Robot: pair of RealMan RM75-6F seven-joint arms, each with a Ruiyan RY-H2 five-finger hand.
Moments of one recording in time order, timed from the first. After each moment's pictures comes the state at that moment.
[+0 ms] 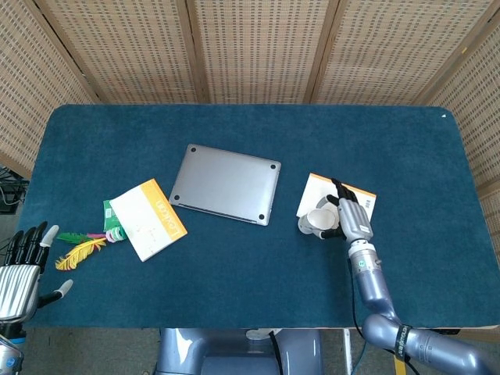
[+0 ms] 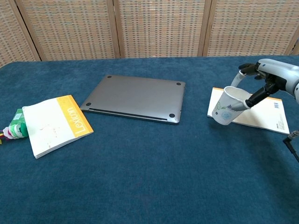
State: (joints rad) left arm -0.02 -1.24 -0.02 -1.66 1.58 1.58 0.23; right arm 0.54 -1.56 0.36 -1.54 -0.88 1.03 -0.15
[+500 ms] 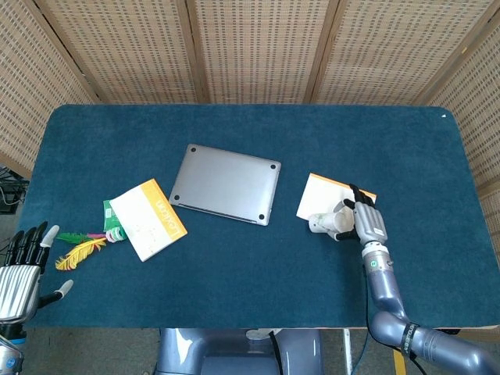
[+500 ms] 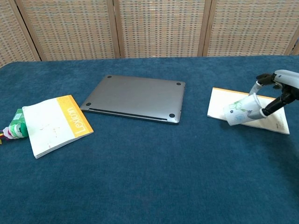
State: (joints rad) left arm -0.02 -1.24 -0.02 -1.66 1.59 1.59 0.23; right arm 0.54 -1.55 0.31 -1.44 -0.83 1.02 -0.16
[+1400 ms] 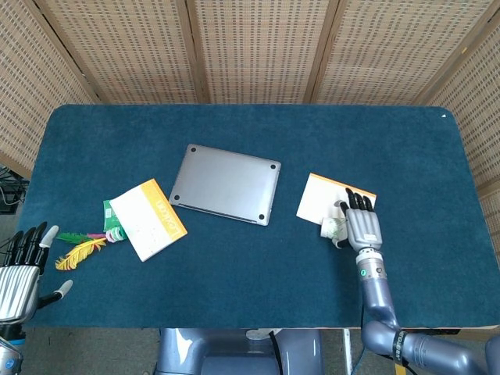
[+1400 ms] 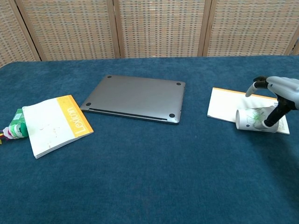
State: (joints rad) left arm -0.01 -1.23 -0.01 -1.66 1.59 1.59 0.22; right arm 0.56 -1.61 0.24 -1.47 -0.84 1.16 -0.49
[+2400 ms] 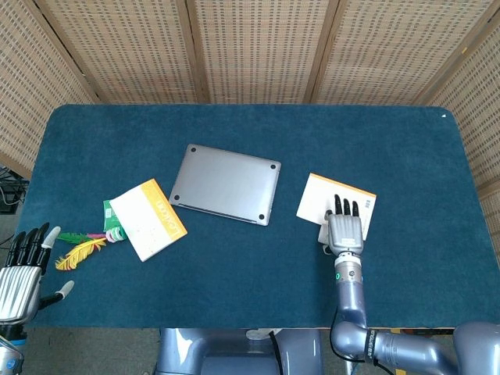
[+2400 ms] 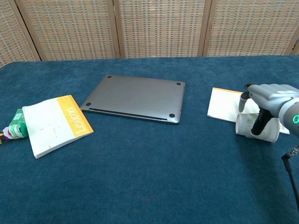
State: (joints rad) left arm -0.02 -1.23 -0.01 -1.66 1.59 1.58 0.22; right arm 0.65 -1.73 0.26 -1.54 -0.63 1.35 -0.90
